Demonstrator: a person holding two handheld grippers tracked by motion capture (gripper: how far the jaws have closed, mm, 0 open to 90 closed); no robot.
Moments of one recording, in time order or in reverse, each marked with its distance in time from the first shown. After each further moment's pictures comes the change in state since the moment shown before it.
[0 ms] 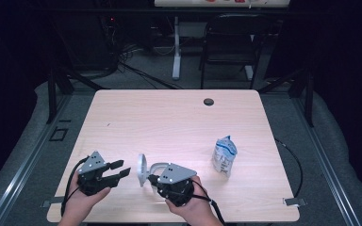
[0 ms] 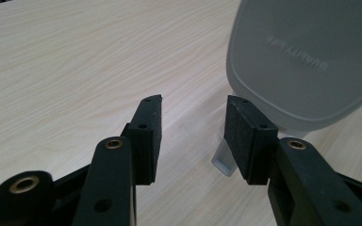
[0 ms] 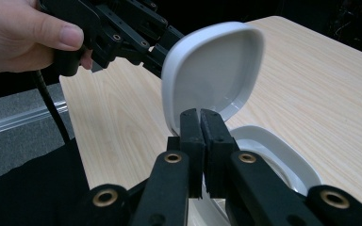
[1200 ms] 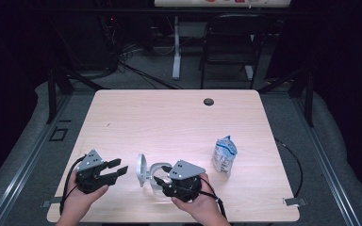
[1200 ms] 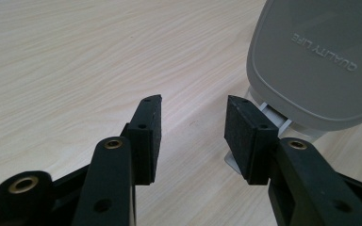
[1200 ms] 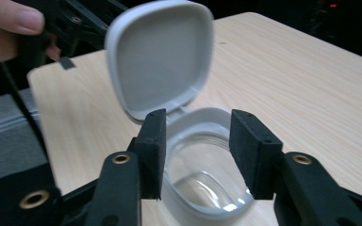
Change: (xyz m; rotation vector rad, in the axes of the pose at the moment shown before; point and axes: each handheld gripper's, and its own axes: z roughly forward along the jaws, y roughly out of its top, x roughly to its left) left arm 0.010 -0.003 0.002 0.000 0.009 -0.026; right arm -0.020 -0.015 -0.004 -0.010 -0.067 0.021
